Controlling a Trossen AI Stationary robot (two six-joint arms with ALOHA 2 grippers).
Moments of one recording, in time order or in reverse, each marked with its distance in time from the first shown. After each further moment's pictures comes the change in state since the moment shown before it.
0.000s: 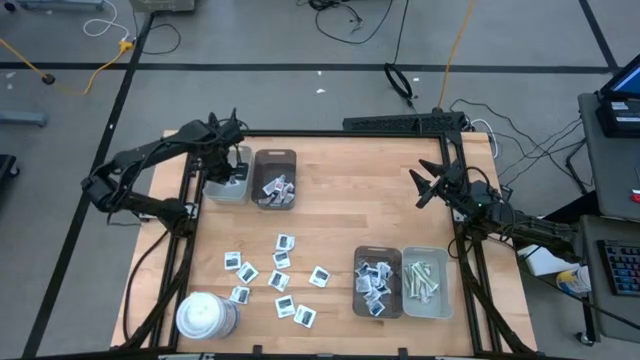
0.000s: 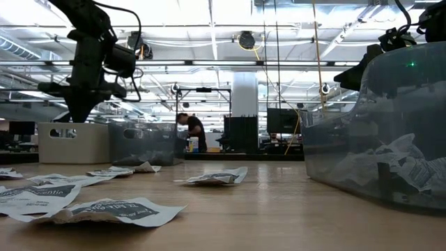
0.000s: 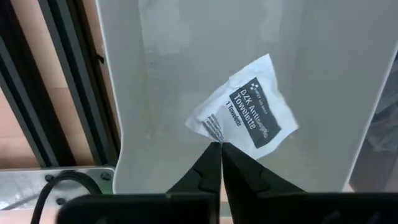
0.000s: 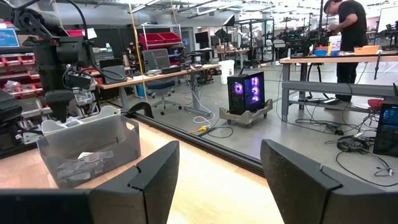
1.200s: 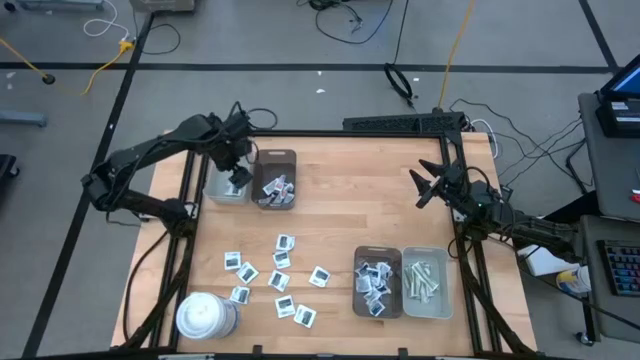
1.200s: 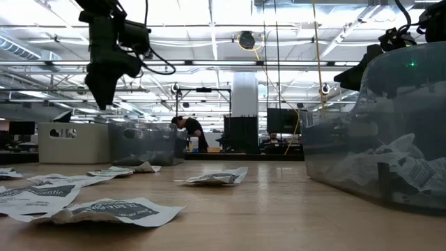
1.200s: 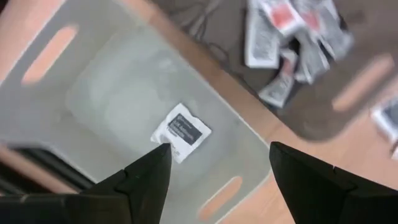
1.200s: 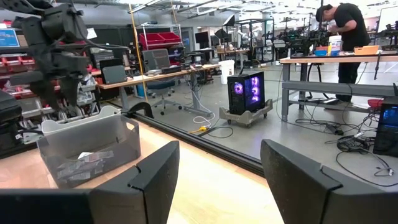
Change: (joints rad) left arm -0.123 0.001 0.180 0.000 0.003 0.653; right arm 0.000 0.000 0.000 0.000 0.000 0.000
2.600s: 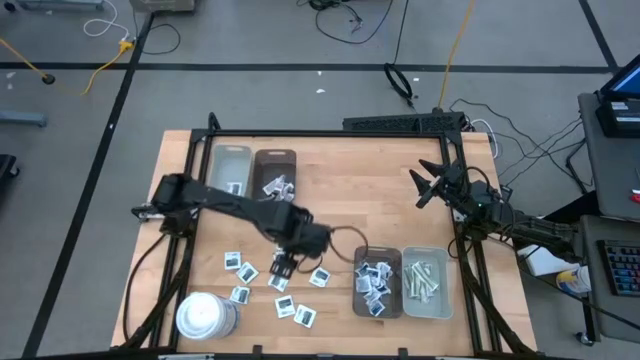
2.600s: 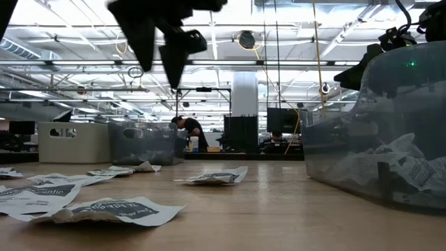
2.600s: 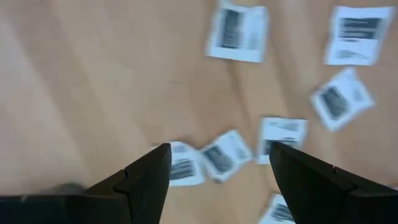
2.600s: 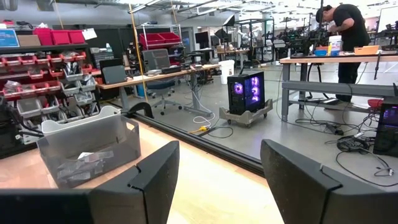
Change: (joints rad) left arm -0.907 0.593 0.598 0.002 0.000 0.156; right arm 0.000 0.000 0.000 0.000 0.000 0.000
